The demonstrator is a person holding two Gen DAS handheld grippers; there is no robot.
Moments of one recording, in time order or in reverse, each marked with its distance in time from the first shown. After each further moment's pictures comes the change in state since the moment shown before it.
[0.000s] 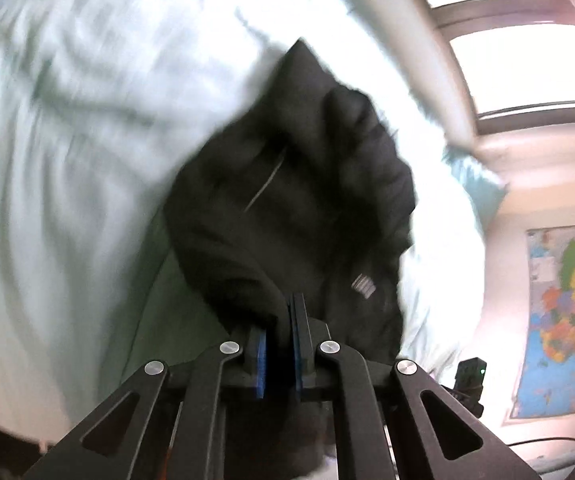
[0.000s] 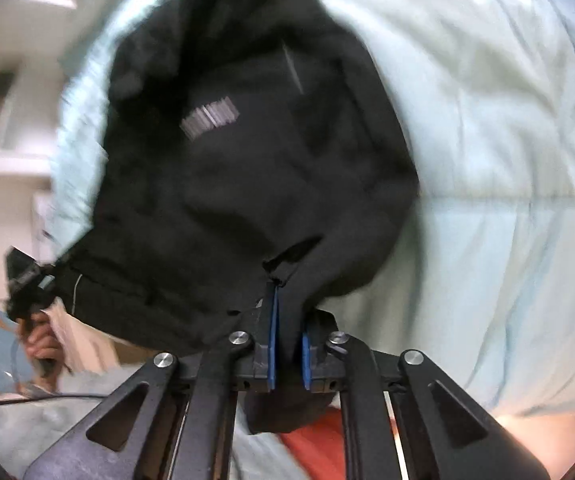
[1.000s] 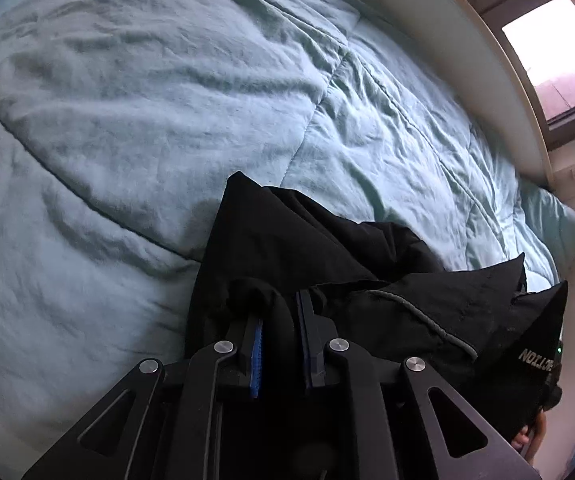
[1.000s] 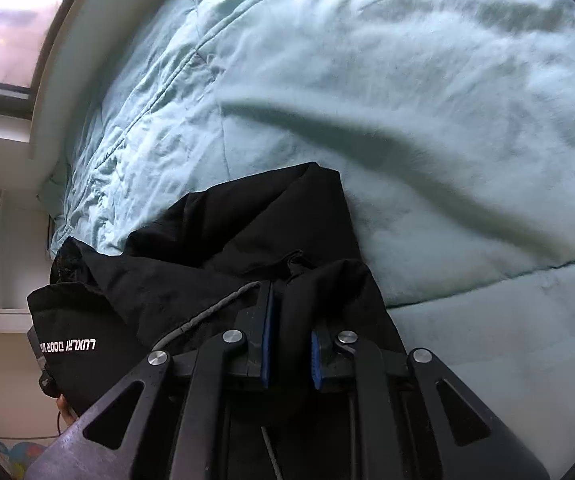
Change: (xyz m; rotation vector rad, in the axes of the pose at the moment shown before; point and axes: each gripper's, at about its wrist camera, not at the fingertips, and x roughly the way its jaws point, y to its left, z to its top) left arm 0.223 -0.060 0.271 0.153 -0.025 0.254; right arm 0.068 0.007 0.359 0.168 -0.168 0.013
